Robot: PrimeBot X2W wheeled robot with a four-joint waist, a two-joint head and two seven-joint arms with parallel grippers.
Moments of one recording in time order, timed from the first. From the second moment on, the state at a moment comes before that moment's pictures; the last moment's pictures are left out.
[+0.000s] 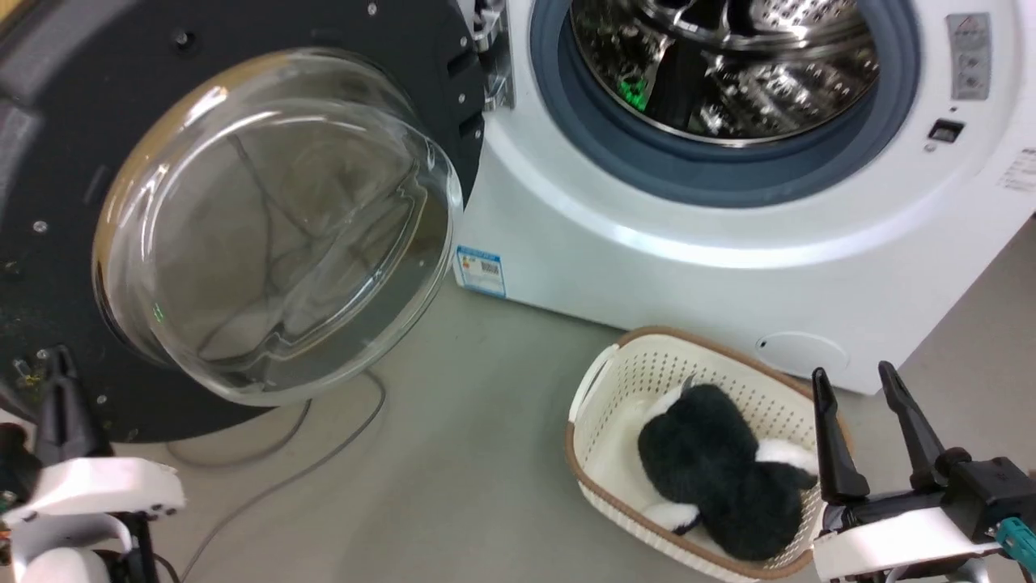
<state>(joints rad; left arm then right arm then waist) -0.23 0.08 0.47 0.25 -0.04 -0.09 -0.26 -0.02 -0.05 -0.04 0.05 0.10 0.13 -0.26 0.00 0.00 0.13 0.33</state>
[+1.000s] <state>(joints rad) 0.06 0.05 0.14 -0.01 -0.08 -0.07 -0.26 0.04 -0.05 -0.03 0.04 0.15 0.13 -0.26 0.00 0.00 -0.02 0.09</state>
